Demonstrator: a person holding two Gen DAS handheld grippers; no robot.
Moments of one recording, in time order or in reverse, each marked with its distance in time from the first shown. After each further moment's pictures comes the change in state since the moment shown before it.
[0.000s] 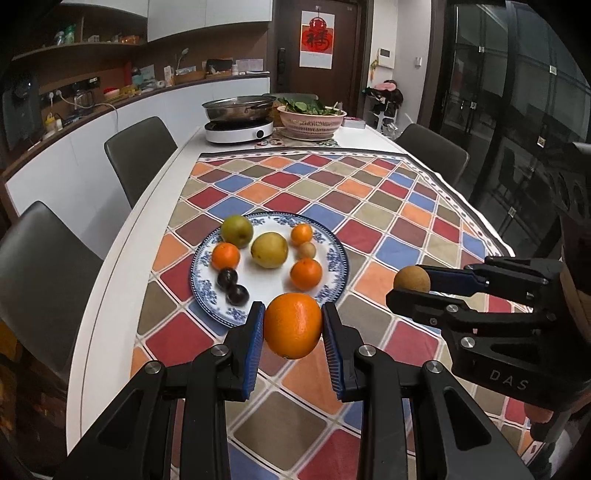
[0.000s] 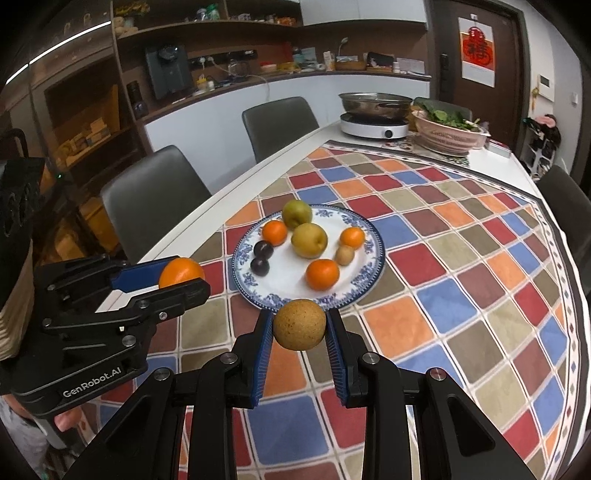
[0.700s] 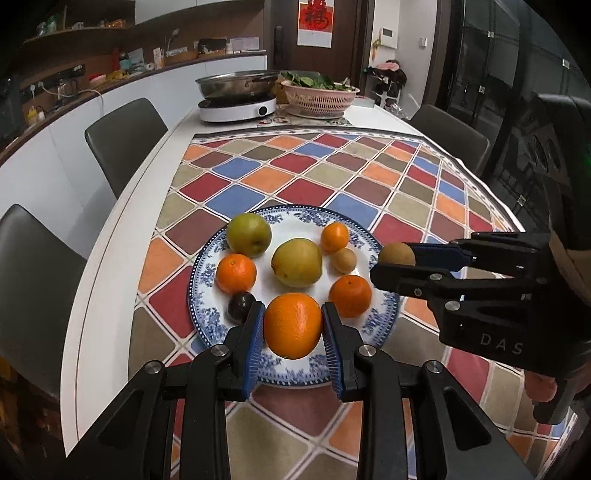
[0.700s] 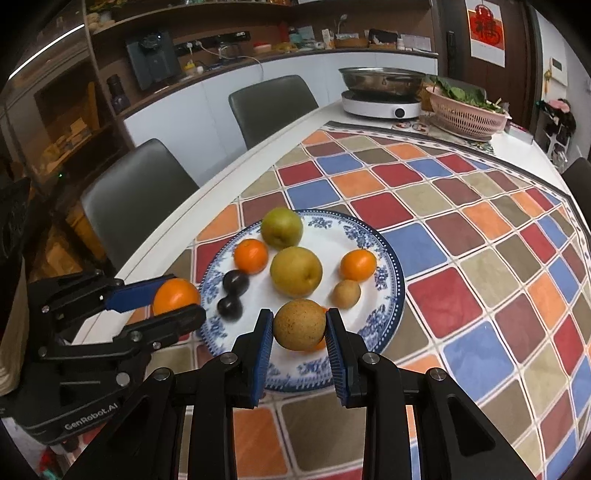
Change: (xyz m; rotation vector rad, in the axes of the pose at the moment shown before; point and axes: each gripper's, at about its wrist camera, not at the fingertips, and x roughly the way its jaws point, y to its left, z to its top) left arm 0.087 0.037 0.030 0.018 0.084 -0.017; right arm 0.098 -0.027 0.053 0.036 0.074 0.033
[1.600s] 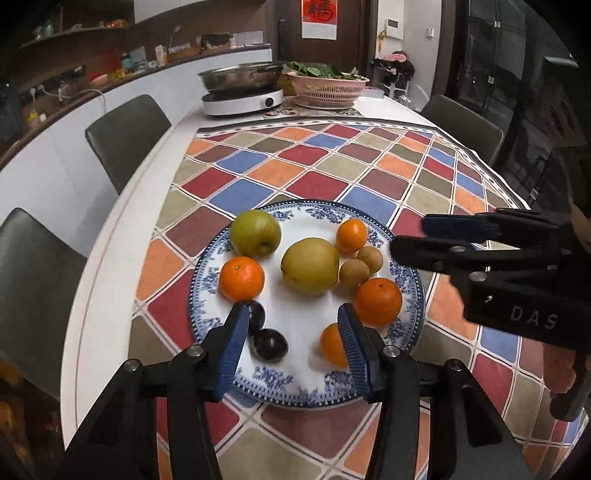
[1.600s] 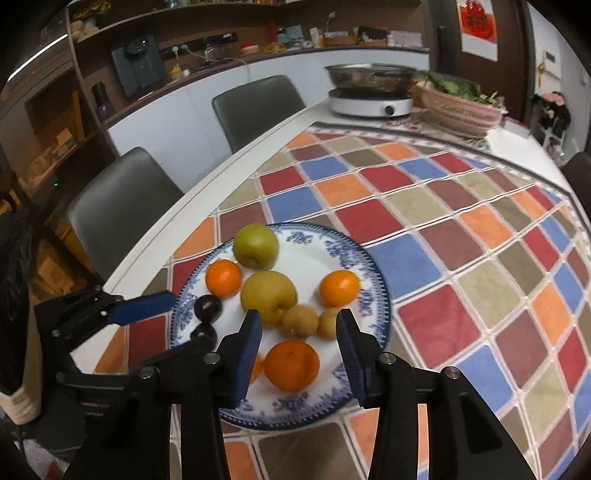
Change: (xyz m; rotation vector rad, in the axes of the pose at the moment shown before) left arm 0.019 -0.001 0.004 0.008 0.016 0.051; right arm 0.015 -0.017 0.016 0.031 -0.014 -0.036
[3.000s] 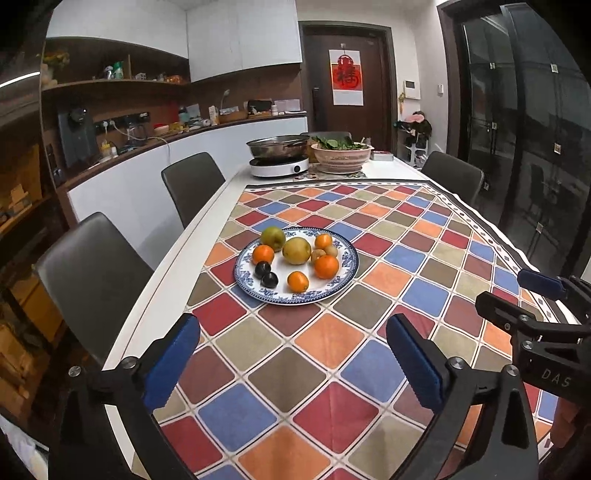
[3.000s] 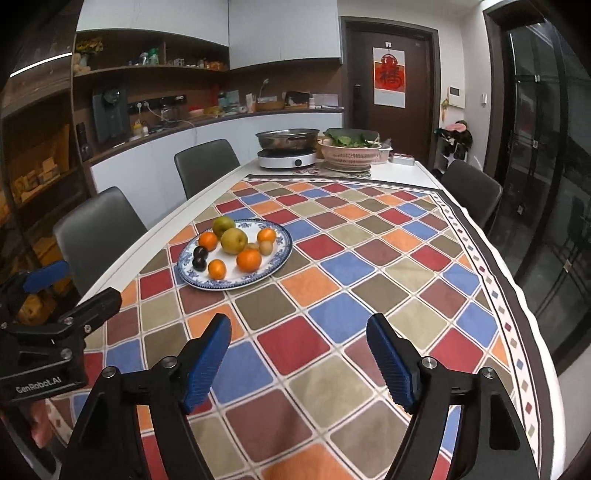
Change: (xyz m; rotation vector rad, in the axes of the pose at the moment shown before) left arm -0.184 -0.079 -0.120 -0.063 -0.272 0.172; right arm -0.208 0.032 -0.176 0.088 -0.258 -0.288
